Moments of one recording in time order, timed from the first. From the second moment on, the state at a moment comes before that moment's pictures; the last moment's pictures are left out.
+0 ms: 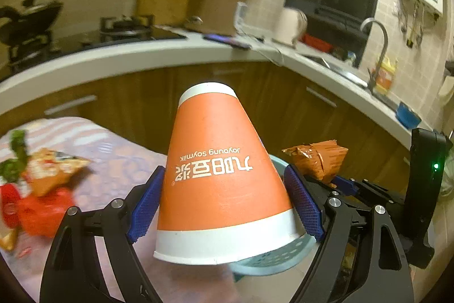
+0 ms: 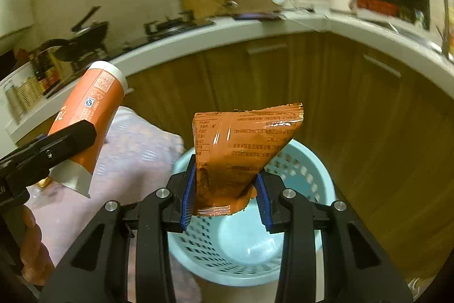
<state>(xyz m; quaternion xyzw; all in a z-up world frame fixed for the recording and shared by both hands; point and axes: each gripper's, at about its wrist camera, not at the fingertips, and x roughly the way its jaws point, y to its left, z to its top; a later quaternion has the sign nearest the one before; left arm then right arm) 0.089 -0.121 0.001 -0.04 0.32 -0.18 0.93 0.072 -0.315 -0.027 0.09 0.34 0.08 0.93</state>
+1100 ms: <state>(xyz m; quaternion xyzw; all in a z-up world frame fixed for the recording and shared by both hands) 0.161 -0.173 -0.107 -0.09 0.49 -0.21 0.84 0.114 -0.362 -0.115 0.11 0.47 0.02 0.87</state>
